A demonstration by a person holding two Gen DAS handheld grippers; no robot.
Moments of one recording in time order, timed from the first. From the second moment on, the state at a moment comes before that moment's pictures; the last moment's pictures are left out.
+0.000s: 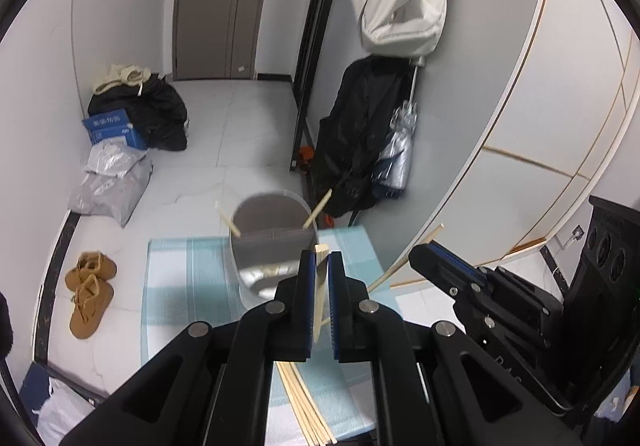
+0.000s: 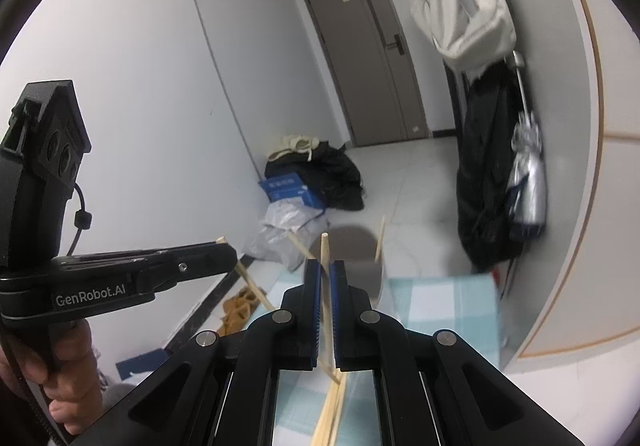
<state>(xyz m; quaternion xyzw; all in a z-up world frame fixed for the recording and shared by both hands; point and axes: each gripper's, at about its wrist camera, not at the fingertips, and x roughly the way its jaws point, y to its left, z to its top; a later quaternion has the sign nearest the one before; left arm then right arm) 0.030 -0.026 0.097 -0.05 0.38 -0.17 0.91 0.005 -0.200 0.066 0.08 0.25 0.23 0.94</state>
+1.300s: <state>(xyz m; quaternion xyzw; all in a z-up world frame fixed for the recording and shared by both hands) 0.169 0.007 0.061 -0.08 0.43 -0.16 0.89 0.172 -0.166 0.034 0.04 0.33 0.26 0.91</state>
